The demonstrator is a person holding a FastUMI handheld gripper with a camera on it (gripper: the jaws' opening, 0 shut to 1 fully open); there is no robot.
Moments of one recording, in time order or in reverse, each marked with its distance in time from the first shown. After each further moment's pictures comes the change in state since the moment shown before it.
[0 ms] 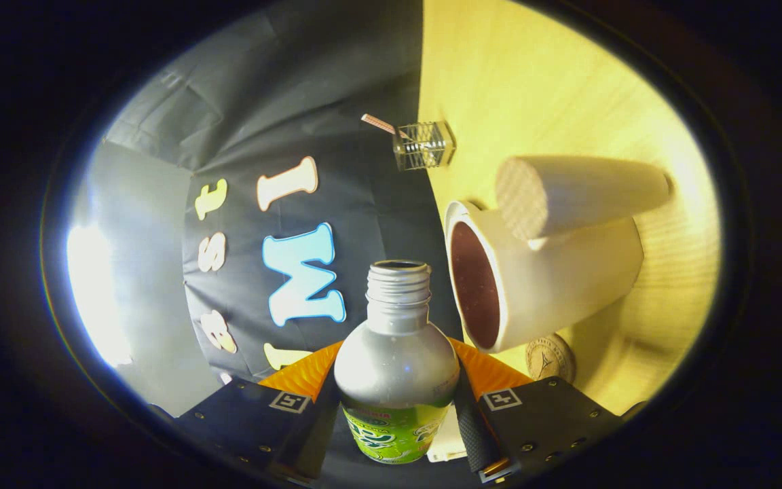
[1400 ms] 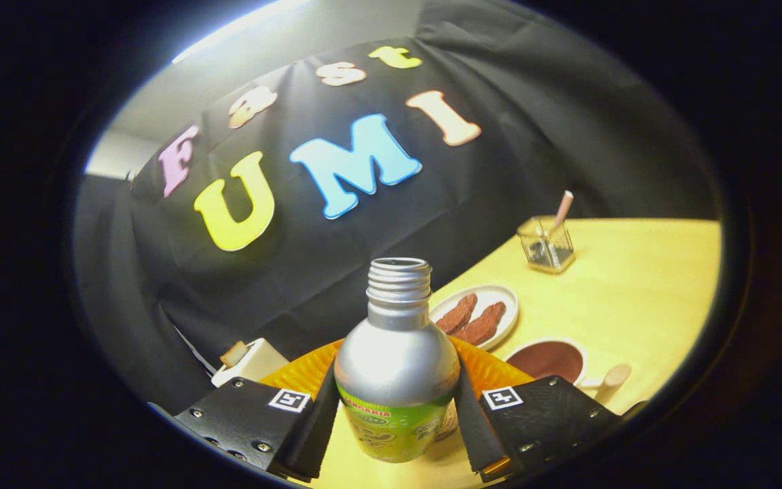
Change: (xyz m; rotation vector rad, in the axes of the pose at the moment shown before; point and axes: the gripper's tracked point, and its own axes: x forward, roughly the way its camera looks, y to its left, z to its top) arm -0.004 0.029 -0.028 -1.239 0.106 -0.143
